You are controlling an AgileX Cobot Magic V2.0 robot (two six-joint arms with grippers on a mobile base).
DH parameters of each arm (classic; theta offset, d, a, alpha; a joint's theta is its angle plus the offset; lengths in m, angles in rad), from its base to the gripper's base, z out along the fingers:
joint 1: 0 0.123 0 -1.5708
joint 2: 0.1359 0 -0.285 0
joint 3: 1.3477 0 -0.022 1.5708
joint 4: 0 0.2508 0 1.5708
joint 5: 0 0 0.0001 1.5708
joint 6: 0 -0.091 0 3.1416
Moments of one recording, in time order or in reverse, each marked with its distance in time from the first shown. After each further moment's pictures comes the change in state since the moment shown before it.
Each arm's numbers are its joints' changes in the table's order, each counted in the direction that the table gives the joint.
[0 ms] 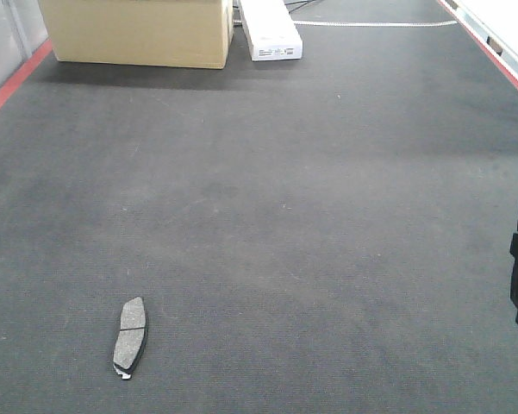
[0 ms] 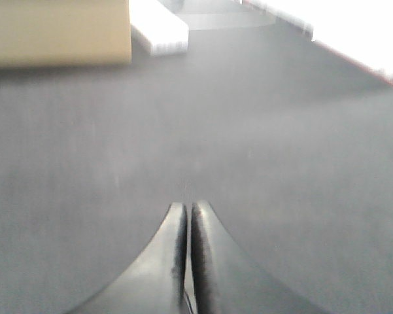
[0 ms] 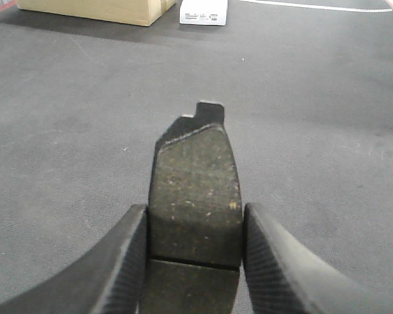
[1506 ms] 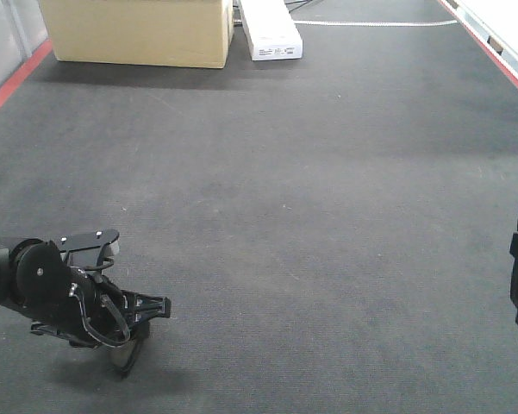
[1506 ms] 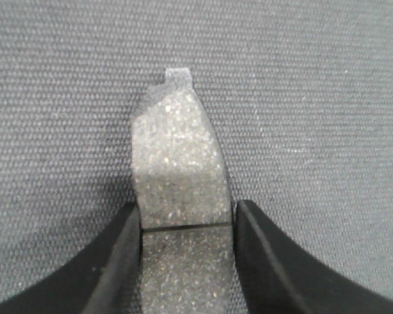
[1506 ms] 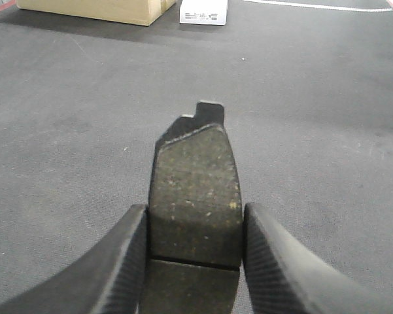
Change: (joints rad) left arm 0.000 1.319 -0.113 -0.279 0.215 0.107; right arm 0.000 0.000 0.000 0.000 0.000 0.000
